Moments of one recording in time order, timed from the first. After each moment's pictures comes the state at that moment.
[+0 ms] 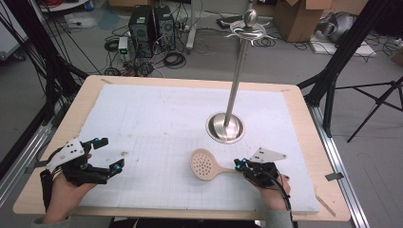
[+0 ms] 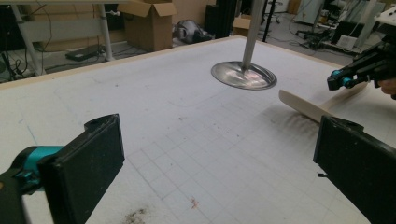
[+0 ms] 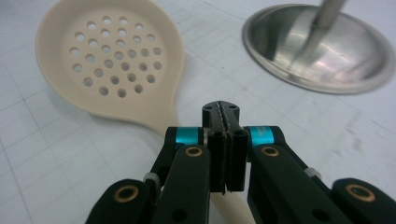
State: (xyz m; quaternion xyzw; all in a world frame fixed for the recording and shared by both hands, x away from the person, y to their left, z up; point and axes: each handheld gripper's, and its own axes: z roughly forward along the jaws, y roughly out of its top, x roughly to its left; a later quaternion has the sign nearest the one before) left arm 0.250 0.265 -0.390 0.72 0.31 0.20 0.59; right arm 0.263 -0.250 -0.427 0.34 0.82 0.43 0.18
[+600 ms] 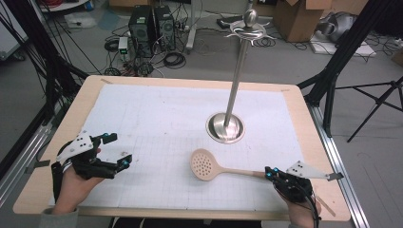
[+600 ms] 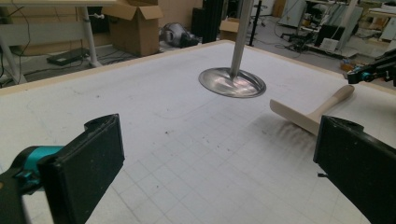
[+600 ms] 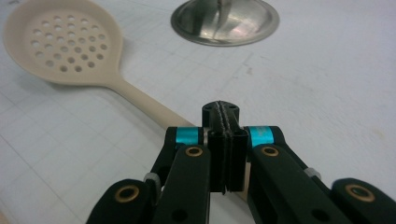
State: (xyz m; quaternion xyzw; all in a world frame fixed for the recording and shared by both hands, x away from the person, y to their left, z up) left arm 0.268 0.250 -0.387 0.72 0.30 0.19 0.60; right arm 0.218 -0.323 -0.425 0.43 0.76 0.44 0.22
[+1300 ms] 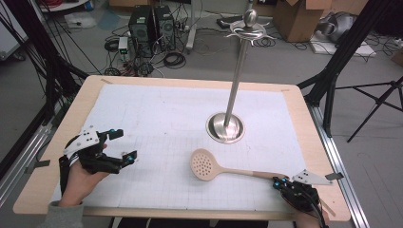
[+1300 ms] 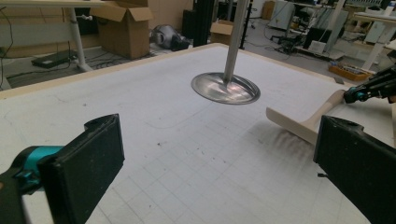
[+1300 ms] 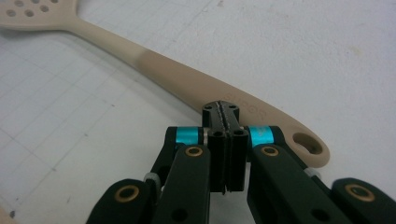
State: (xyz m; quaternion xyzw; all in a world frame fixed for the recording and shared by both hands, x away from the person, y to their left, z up) left arm 0.281 0.242 -0.388 0.72 0.29 0.17 0.61; right arm 0.208 -0.346 -0.450 0.47 0.76 0.40 0.20
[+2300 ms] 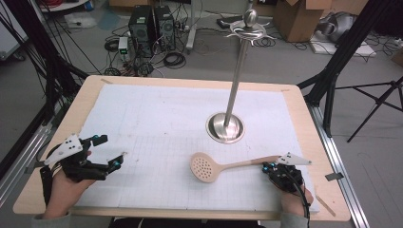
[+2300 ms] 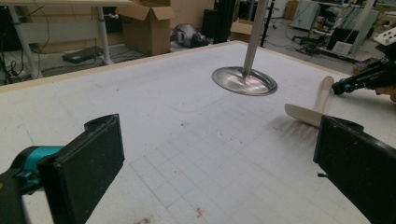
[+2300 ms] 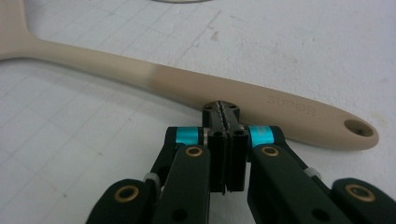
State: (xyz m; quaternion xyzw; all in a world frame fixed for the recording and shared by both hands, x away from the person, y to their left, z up) left arm 0.255 0.275 -0.389 0.71 0.32 0.20 0.59; right arm 0.261 -0.315 -0.449 0.47 0.78 0.36 0.22
